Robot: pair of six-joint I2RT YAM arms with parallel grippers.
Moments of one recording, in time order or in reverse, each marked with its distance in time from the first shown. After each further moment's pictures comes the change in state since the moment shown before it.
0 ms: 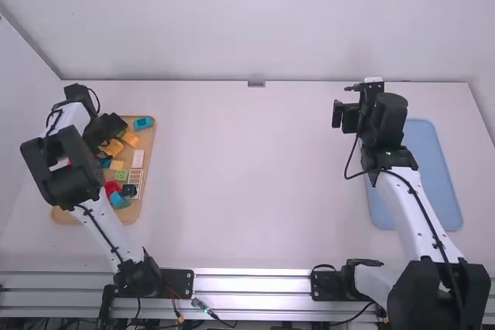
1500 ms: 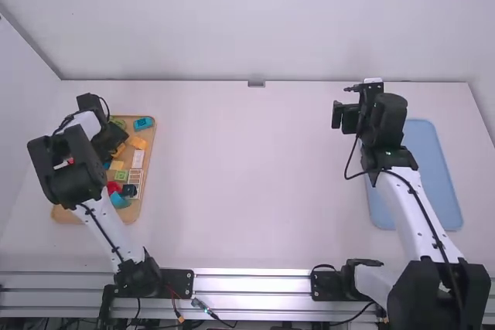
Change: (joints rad) left arm -0.020 0.000 -0.153 0.185 -0.114 -0.080; right arm 0.000 0.000 0.000 -0.007 -0.005 0.003
